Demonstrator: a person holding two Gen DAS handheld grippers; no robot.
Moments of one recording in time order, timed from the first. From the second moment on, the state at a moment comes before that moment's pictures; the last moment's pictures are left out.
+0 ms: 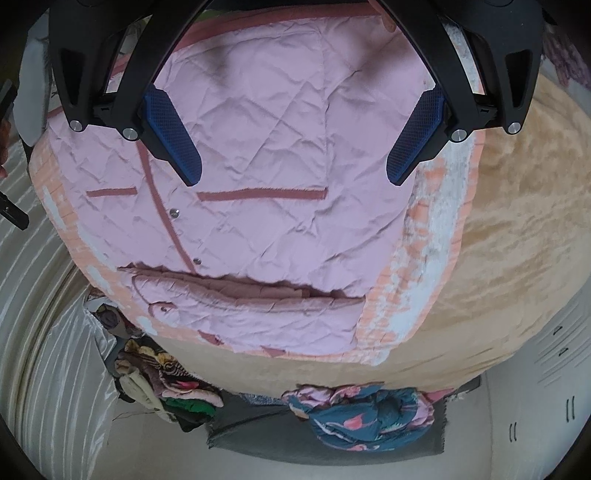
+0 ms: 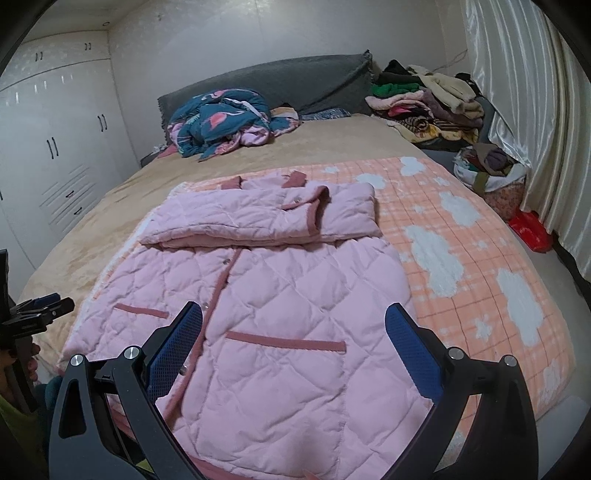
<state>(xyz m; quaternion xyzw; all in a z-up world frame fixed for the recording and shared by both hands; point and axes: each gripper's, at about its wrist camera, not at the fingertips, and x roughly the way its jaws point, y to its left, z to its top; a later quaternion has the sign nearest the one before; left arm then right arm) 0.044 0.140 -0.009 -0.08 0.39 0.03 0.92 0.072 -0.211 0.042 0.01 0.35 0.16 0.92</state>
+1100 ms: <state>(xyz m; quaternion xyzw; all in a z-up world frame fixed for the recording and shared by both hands) 0.009 0.193 -0.095 -0.14 0.52 0.00 0.84 0.055 -0.269 -0.030 0.03 0.44 0.10 0.89</state>
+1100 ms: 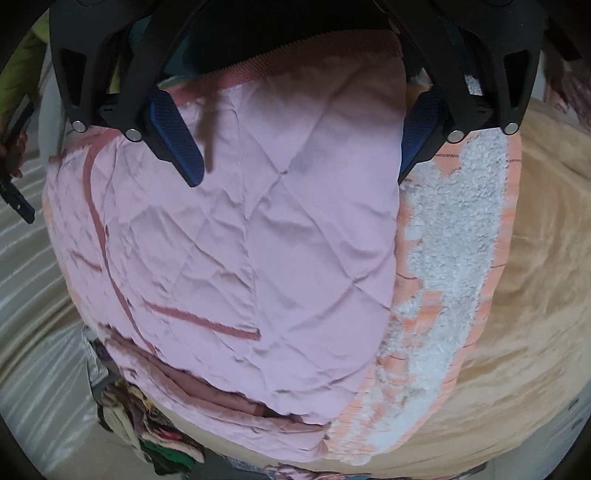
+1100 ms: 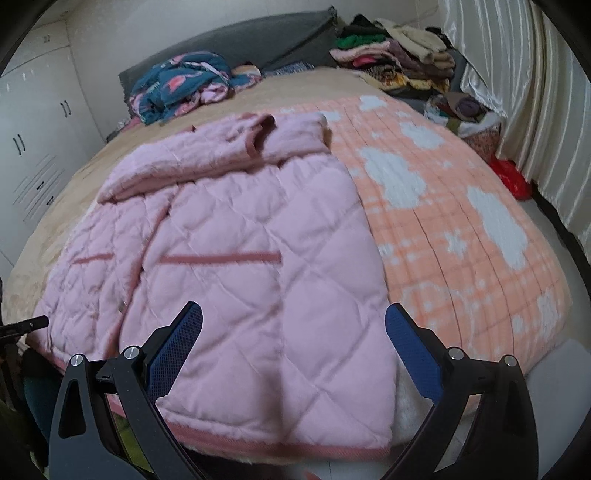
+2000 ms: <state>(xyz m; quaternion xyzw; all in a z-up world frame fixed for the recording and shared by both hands) 0.012 0.161 -0.040 -0.07 0.43 0.02 0.90 0.028 -0.299 -0.018 0.14 0.43 0.22 0.87</state>
